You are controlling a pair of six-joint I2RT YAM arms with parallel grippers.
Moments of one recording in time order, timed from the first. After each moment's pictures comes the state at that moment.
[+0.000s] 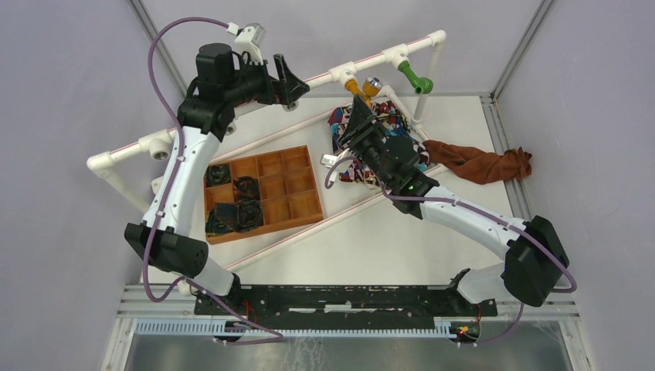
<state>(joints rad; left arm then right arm) -0.24 1.55 1.81 -0.53 0.48 -0.27 0.77 1.39 1.00 0.52 0.24 -2.09</state>
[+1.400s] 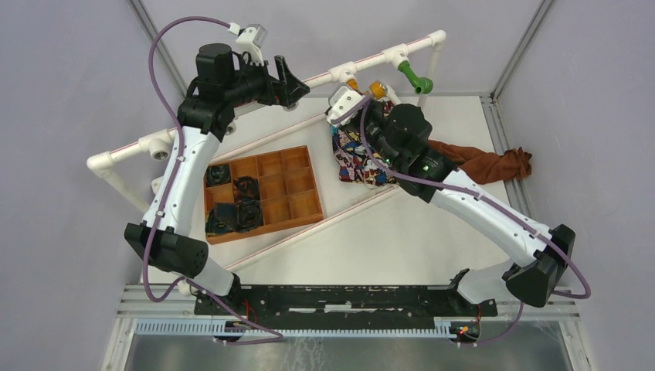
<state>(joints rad) -0.24 1.55 1.81 -0.53 0.50 -0.24 0.82 1.39 1.40 0.14 0.18 -0.74</state>
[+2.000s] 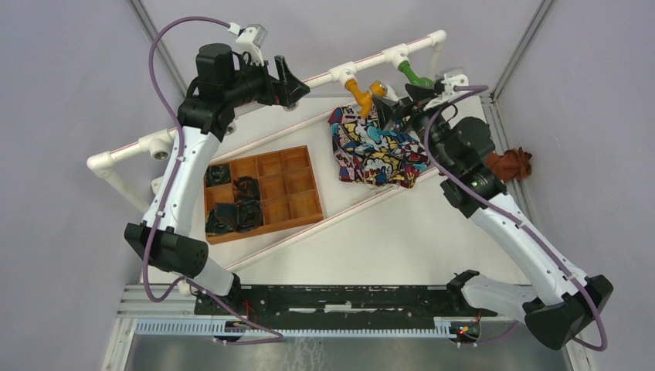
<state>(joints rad) -0.24 1.55 1.80 -0.53 0.50 -0.24 0.56 1.13 1.19 0.19 0.08 0.03</state>
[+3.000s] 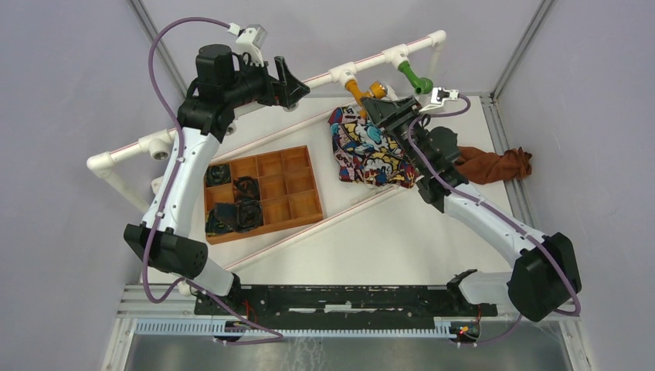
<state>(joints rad) -0.24 1.54 1.79 -0.52 0.50 -0.24 0.51 1.29 0.93 0.64 0.03 0.93</state>
